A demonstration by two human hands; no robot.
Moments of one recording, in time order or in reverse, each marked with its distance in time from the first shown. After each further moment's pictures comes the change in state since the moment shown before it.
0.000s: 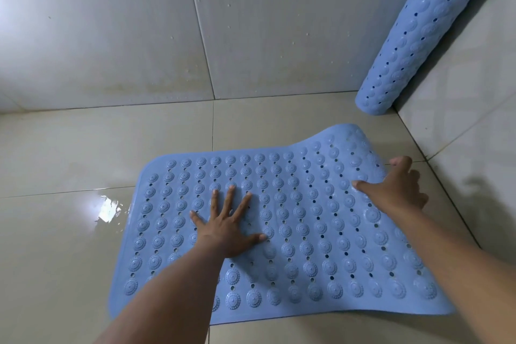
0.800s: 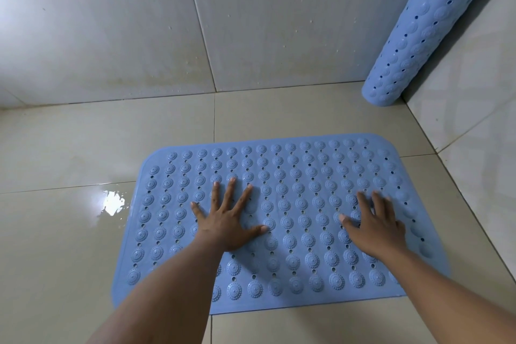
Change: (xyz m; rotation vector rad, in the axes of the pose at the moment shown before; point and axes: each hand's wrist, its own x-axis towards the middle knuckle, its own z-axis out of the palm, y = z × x) left_hand 0.007 -0.005 0.003 0.011 0.040 -0.003; right_hand -0.028 0.069 0.078 -0.425 -0.365 -0.229
